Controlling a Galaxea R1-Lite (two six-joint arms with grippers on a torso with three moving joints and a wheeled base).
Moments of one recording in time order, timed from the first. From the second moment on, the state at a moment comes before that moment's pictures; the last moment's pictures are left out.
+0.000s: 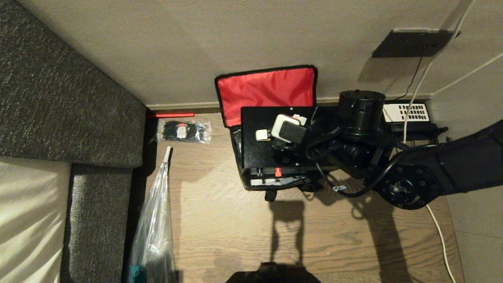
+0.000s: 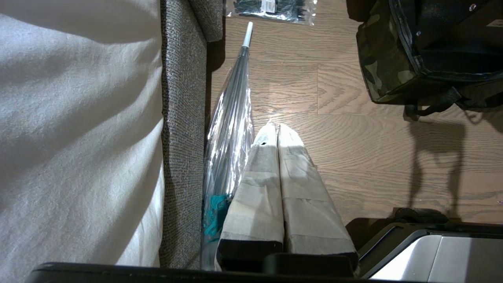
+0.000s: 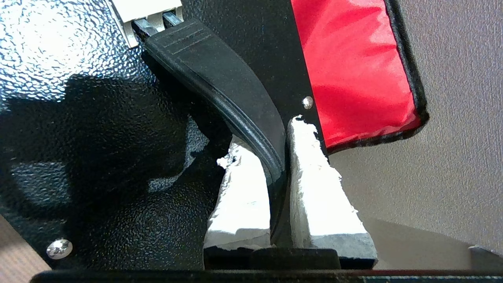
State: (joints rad) left arm 0.00 0.00 0.00 0.00 0.01 0.00; right arm 0.66 1.90 -1.12 -0.79 -0.29 -1.19
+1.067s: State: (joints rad) left arm 0.00 0.00 0.00 0.01 0.01 0.00; right arm 0.68 1.88 -1.10 -0.75 -0.24 -1.24
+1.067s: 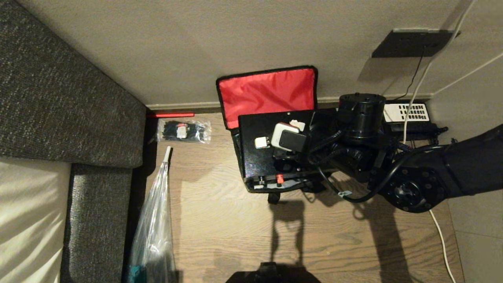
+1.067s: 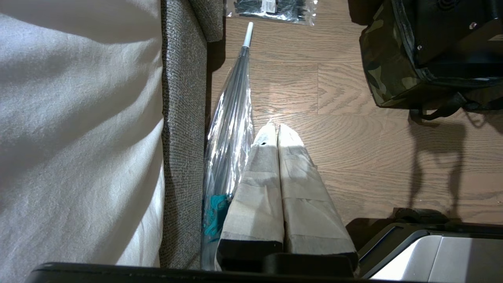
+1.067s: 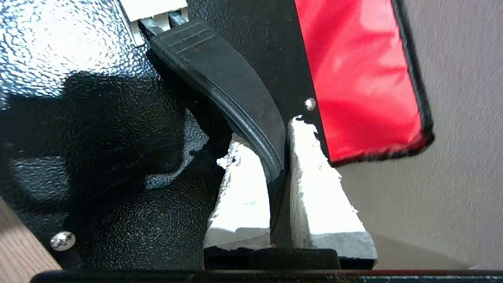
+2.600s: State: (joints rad) left arm 0.00 0.00 0.00 0.00 0.01 0.00; right arm 0.64 1.85 -1.11 -0.75 -0.14 -1.34
